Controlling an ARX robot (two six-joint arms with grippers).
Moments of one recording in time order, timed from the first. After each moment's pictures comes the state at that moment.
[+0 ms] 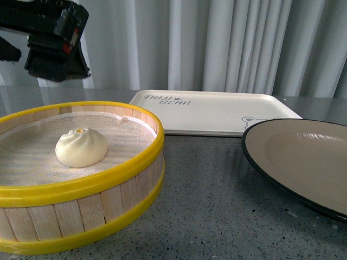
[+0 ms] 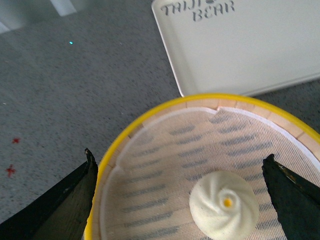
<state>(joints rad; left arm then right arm) -0.29 1.32 1.08 -0.24 -0.12 0.15 0.00 0.00 0.01 0.00 0.00 0.00</state>
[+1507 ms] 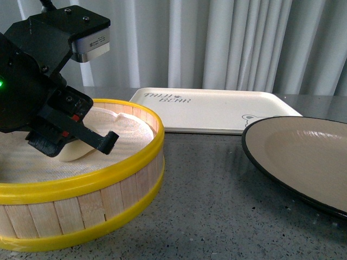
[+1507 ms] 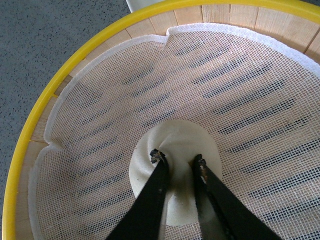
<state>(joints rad) -0.40 1.43 1.01 -0.23 -0.25 0.26 0.00 0.00 0.01 0.00 0.00 0.00</state>
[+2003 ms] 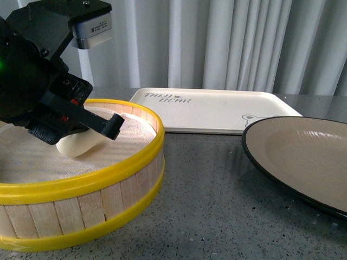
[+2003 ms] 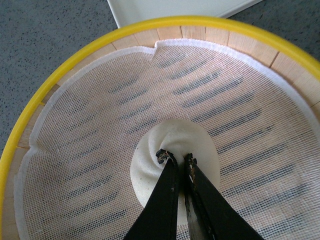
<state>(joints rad) -0.40 1.41 1.06 -0.29 -0.17 0.20 0.00 0.00 0.01 0.00 0.00 0.00</state>
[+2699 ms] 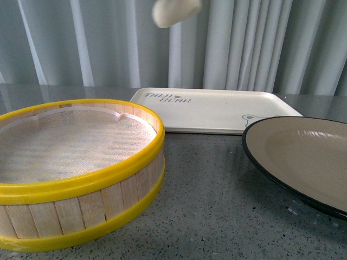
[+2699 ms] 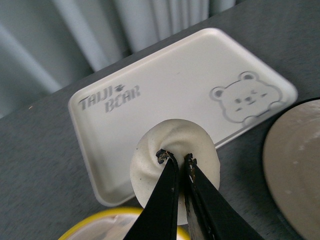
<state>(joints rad) -0.58 1.65 1.64 -0.37 -0.10 0.18 0.00 0.00 0.01 0.00 0.00 0.00</state>
